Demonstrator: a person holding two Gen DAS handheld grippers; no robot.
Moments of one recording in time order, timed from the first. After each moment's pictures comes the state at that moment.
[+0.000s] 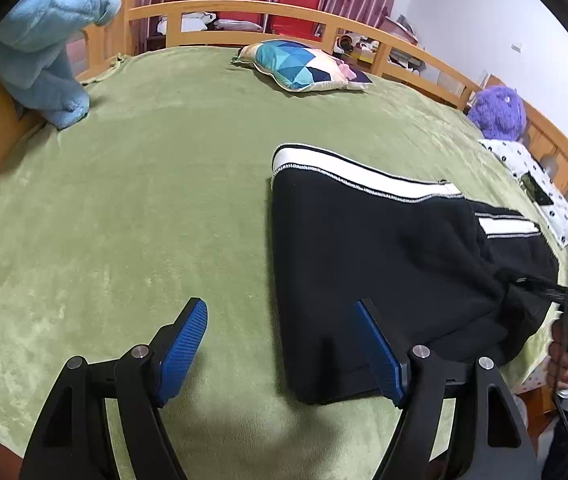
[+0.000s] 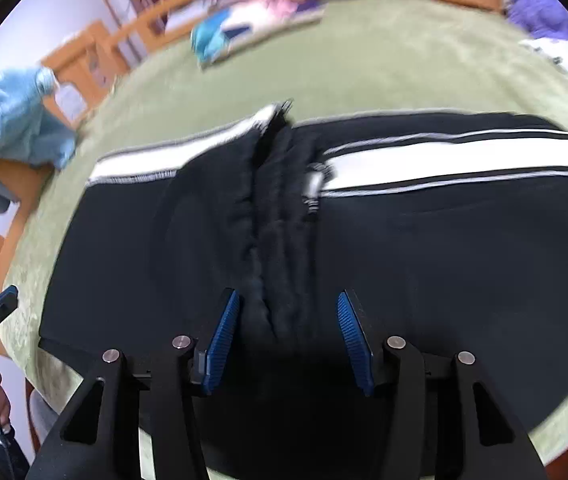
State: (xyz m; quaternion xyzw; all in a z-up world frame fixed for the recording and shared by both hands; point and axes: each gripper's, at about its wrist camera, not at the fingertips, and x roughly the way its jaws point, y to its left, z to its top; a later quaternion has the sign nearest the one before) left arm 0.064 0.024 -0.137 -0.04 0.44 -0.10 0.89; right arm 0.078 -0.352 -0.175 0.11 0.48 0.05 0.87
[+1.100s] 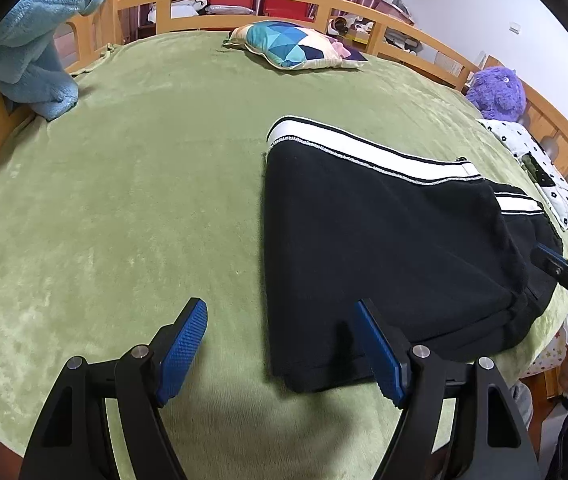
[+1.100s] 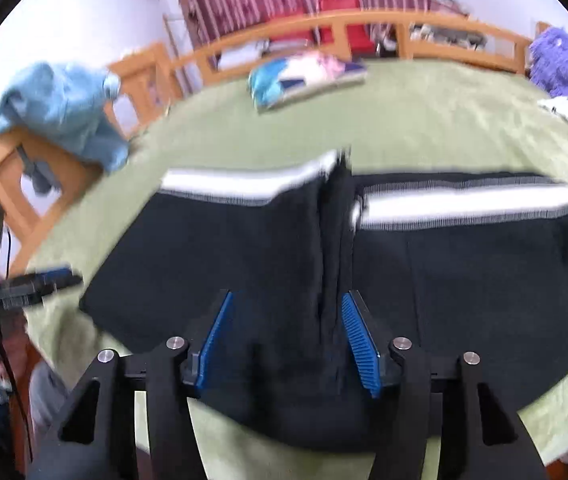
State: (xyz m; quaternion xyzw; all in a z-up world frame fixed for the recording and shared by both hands) left arm 0.066 0.019 -0.151 -0.03 0.47 -0.10 0.88; right arm 0.029 -0.342 -0.147 0.08 0.39 0.12 0.91
